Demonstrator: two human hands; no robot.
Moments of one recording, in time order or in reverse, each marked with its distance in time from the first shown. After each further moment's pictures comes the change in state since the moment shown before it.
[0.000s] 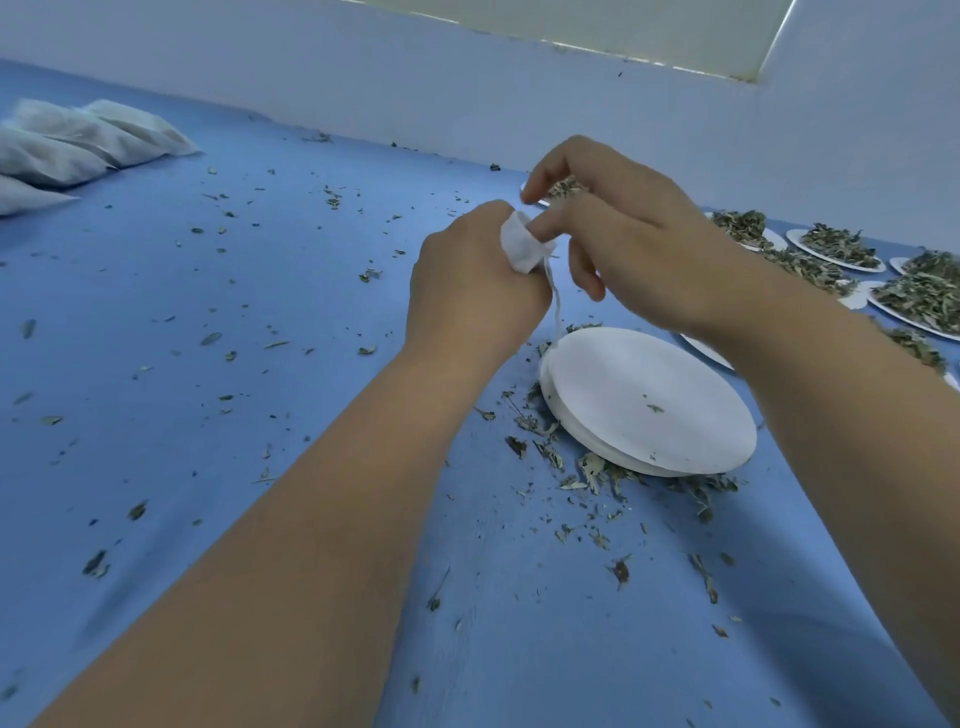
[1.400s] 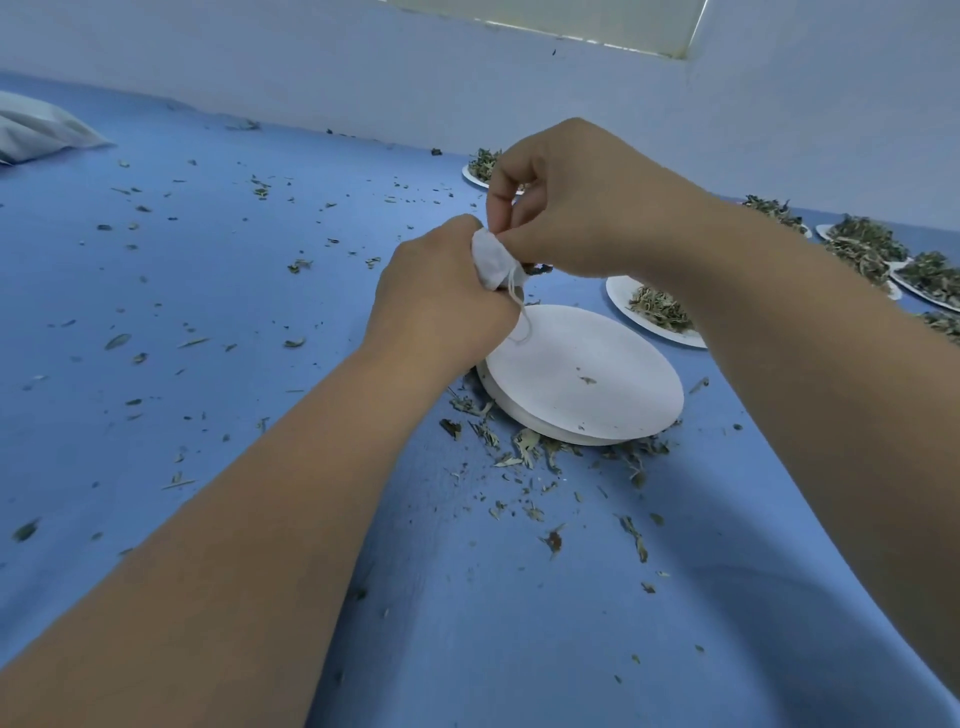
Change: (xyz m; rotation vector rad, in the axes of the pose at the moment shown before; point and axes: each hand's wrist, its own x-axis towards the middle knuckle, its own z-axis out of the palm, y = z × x) left_hand -0.012 0.005 0.025 -0.006 -0.195 0.057; right_hand 0.001 0.000 -0.021 -0.276 -0.046 0.156
